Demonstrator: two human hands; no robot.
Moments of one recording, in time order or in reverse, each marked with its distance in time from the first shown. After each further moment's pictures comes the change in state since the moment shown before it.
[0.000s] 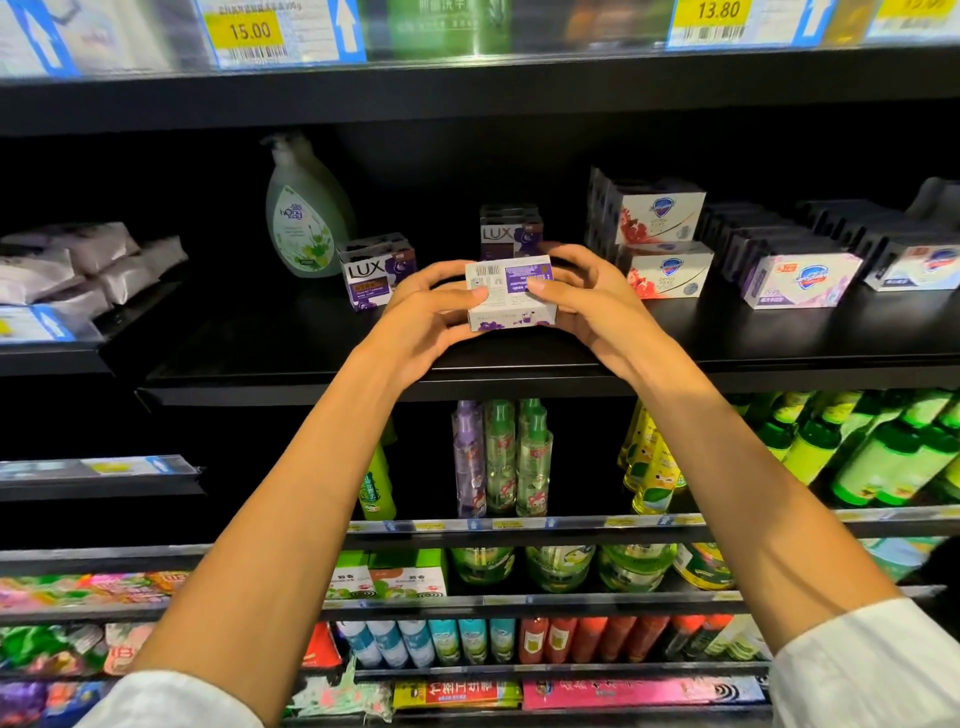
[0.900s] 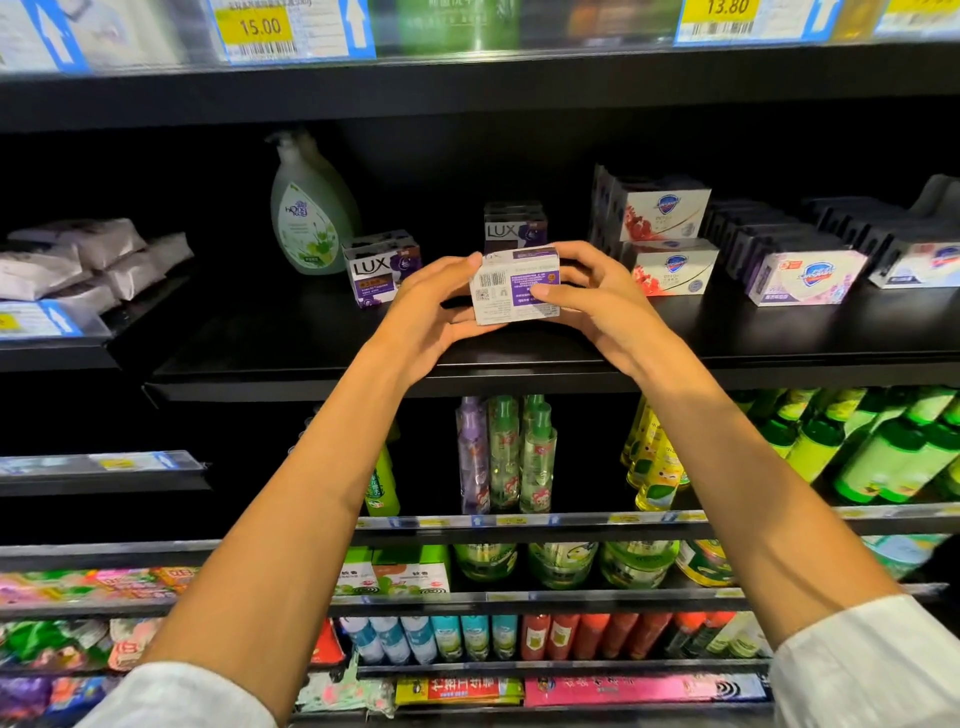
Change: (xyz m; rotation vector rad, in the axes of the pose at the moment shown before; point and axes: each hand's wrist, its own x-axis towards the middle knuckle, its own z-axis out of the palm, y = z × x) left_hand -0.005 0.003 0.007 -0.018 0.020 0.007; right_hand -0.004 0.002 -0.002 -0.089 -0.023 -0.057
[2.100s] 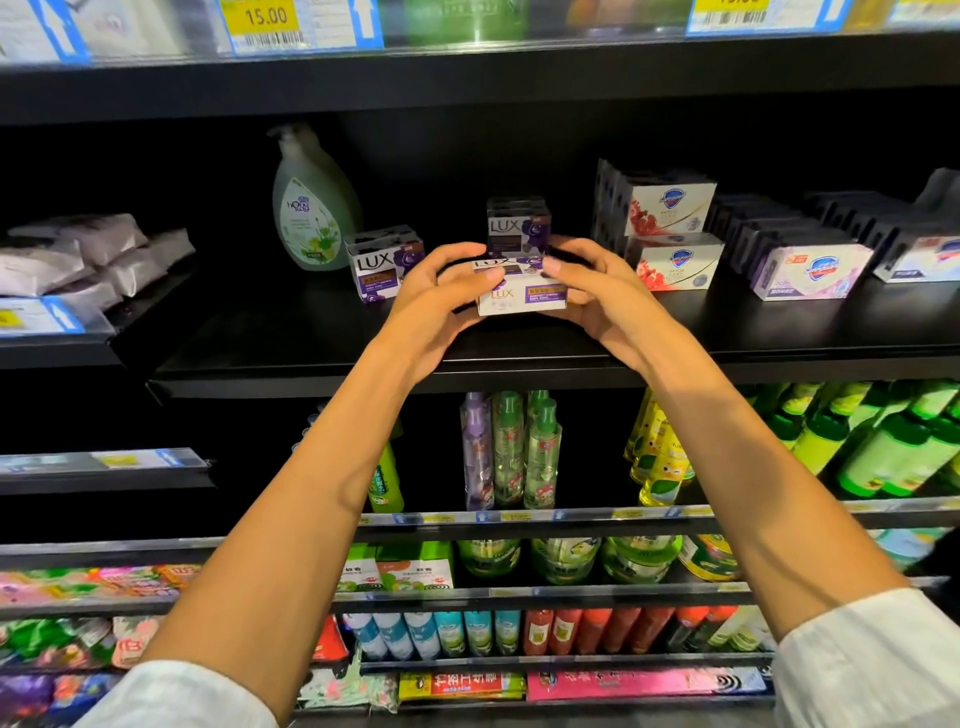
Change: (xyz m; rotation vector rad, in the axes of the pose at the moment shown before) left_hand 0.002 -0.005 -0.005 0.025 0.008 0.093; right_hand 0.005 -0.002 0.003 0.132 -0.001 0.084
